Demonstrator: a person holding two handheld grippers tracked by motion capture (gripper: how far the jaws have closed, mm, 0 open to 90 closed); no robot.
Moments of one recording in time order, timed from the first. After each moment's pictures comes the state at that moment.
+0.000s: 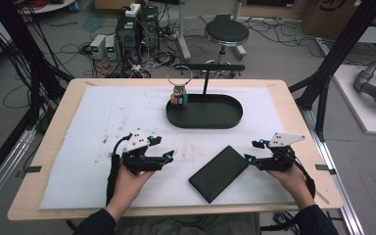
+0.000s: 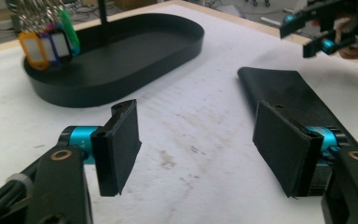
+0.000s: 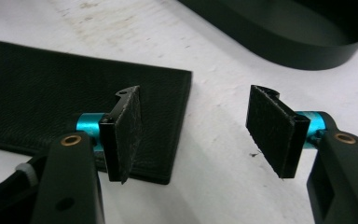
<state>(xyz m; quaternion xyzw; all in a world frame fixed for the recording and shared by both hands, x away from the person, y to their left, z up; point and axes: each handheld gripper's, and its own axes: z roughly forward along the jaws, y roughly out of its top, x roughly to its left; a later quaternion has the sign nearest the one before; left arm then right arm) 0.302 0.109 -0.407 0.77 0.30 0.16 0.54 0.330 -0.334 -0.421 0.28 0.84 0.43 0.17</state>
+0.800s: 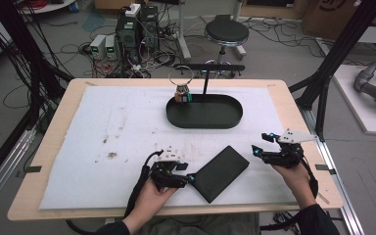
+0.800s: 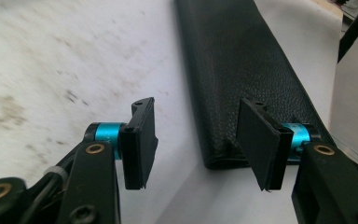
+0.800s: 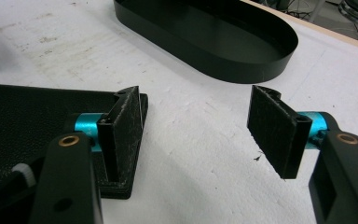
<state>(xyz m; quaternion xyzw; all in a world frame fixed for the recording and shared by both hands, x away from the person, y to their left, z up) 0.291 0.046 -0.447 0.82 0.31 0.03 0.47 0.328 -0.349 -0.411 0.32 0.80 0.45 0.23</state>
